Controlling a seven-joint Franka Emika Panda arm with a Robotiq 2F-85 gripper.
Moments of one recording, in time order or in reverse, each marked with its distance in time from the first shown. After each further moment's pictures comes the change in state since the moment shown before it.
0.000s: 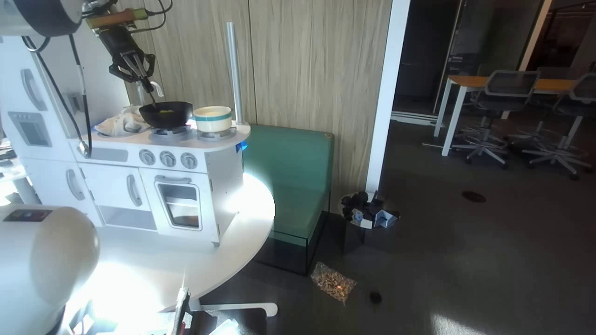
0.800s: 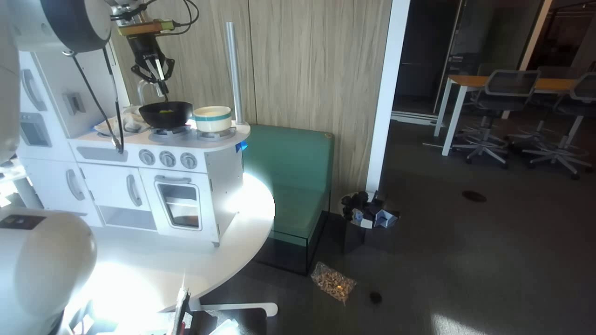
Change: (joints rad) arm -0.099 0.090 -0.015 0.127 0.150 0.121 0.004
